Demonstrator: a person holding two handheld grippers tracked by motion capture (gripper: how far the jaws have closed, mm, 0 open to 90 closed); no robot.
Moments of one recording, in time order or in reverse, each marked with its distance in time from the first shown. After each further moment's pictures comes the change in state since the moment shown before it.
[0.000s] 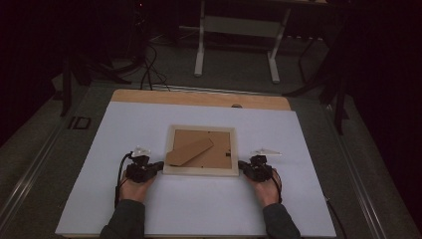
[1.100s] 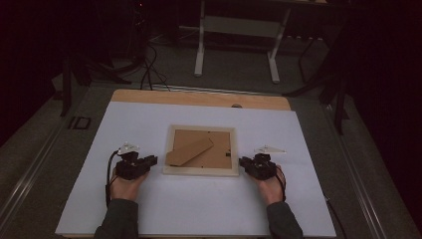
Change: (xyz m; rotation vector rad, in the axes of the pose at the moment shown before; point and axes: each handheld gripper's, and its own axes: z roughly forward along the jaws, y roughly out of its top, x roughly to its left) left arm 0.014 0.008 -0.027 -0.092 -0.002 -0.037; right arm -0.004 0.009 -0.013 -0.048 0.024 -0.060
